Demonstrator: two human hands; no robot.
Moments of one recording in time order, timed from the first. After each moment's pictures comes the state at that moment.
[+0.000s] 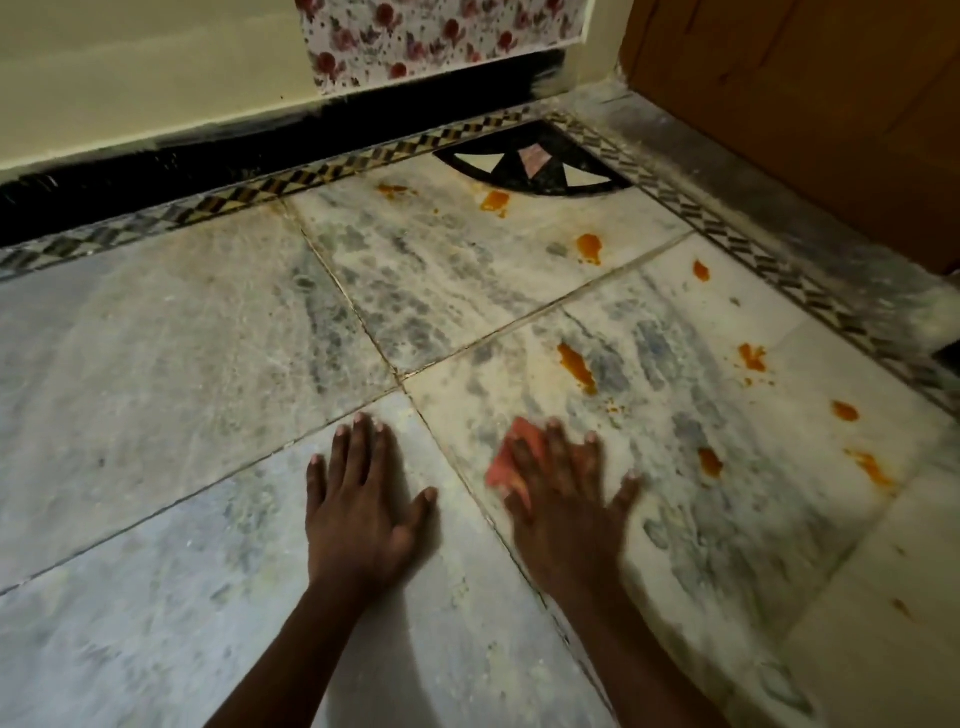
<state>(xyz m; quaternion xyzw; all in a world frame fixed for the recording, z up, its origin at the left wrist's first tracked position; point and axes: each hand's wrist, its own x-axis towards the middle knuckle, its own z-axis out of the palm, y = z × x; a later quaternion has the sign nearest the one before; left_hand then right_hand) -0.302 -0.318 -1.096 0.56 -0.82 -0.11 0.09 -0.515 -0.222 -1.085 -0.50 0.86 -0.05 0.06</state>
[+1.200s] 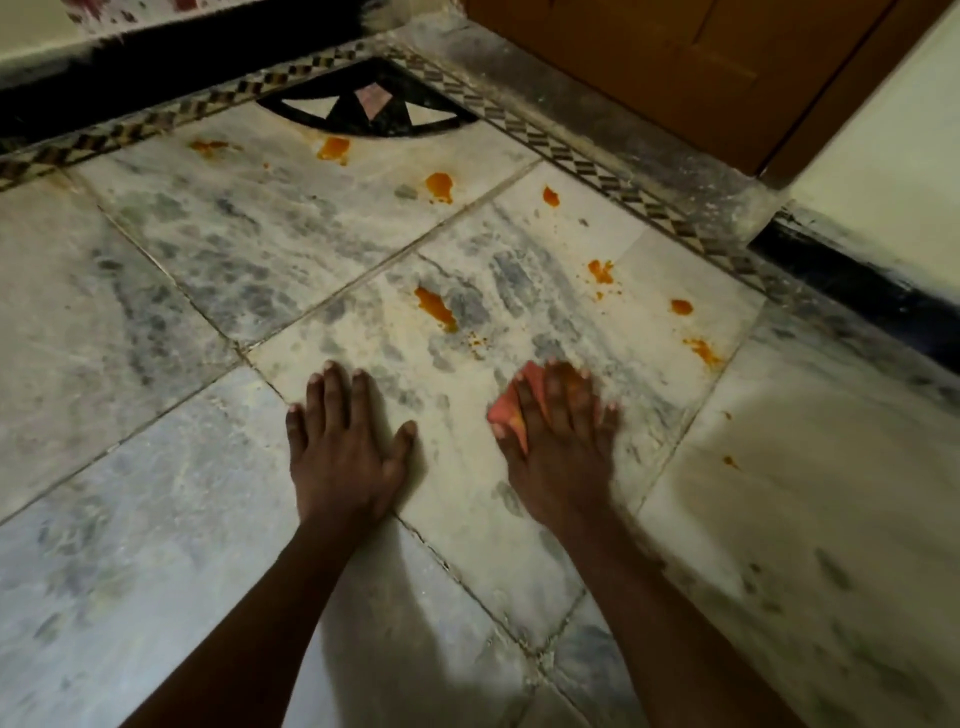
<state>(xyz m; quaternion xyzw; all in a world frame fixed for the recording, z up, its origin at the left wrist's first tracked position) -0.422 -0.284 -1.088 0.50 -0.86 -0.11 0.07 -0.612 -0.142 -1.097 -0.45 0.89 -0.06 -0.05</state>
